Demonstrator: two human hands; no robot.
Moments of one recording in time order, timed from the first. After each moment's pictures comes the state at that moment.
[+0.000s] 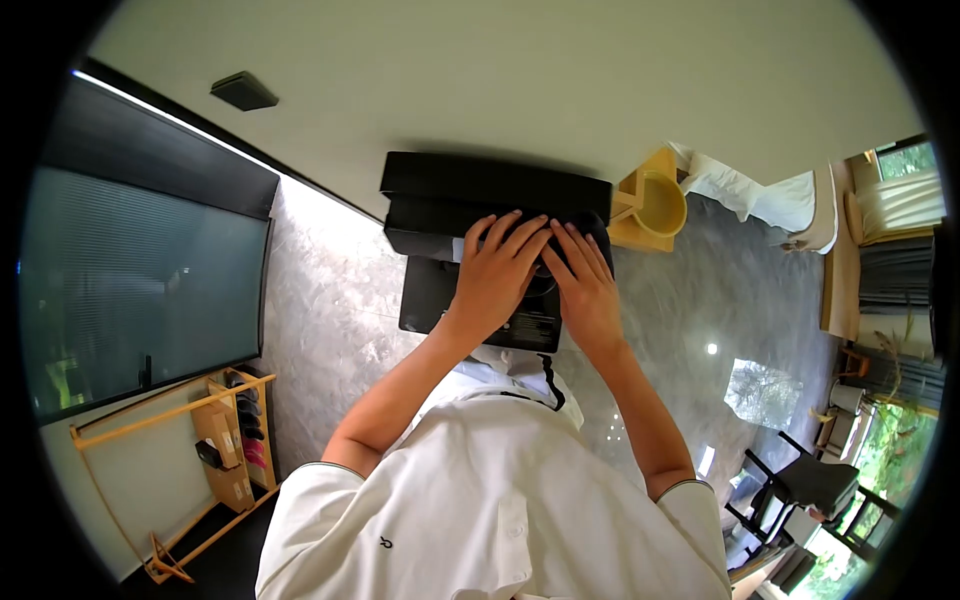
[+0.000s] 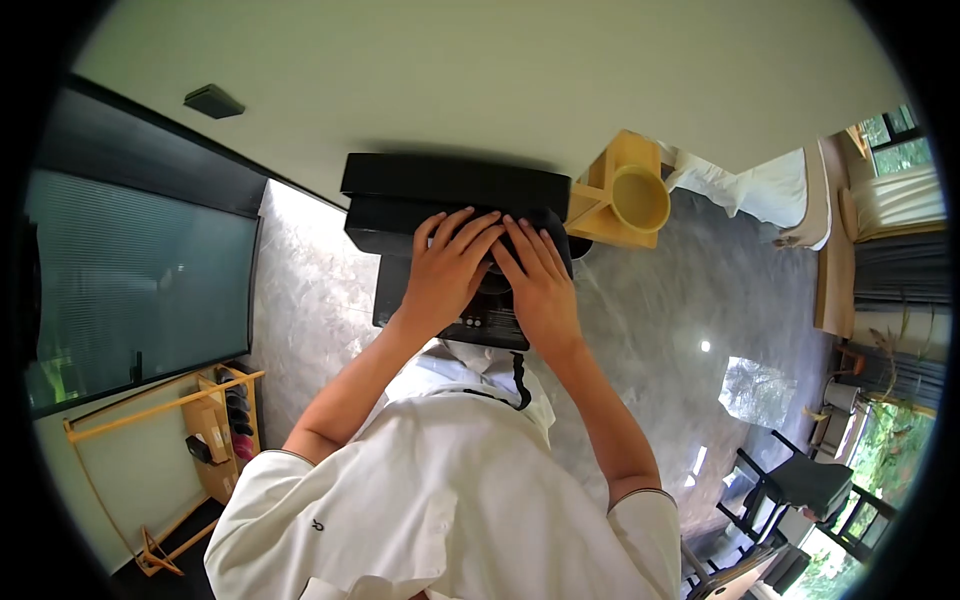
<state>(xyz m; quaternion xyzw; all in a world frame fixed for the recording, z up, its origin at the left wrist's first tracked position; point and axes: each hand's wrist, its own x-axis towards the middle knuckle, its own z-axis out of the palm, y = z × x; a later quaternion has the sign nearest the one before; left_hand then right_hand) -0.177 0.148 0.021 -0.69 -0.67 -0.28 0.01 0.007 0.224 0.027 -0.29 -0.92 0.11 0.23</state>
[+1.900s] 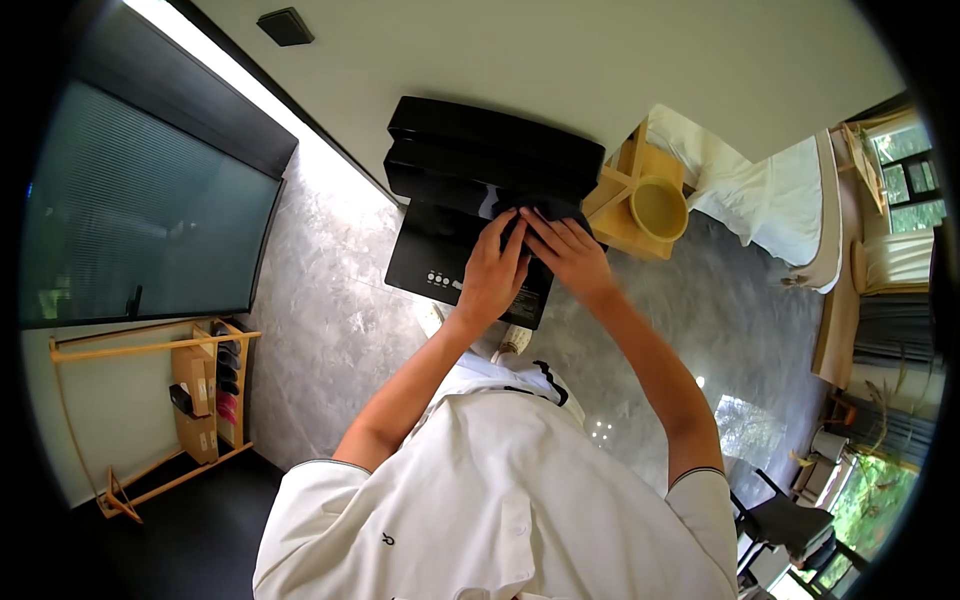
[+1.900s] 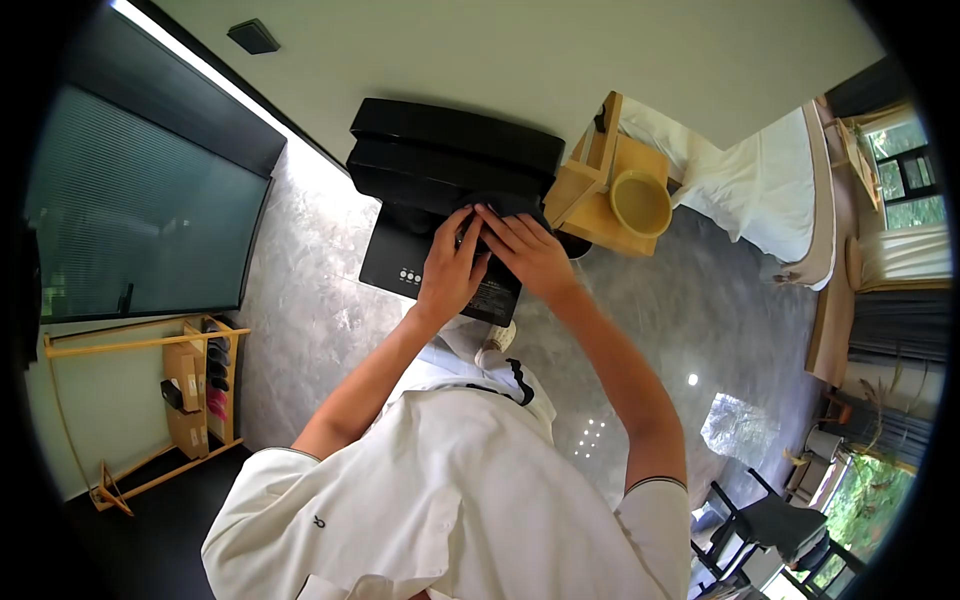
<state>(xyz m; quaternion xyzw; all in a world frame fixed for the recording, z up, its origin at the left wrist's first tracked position) -0.097 0.102 -0.055 -0.58 -0.71 -0.39 0.00 0.053 0.260 -0.044 -0.04 -0.97 -0.07 0.23</state>
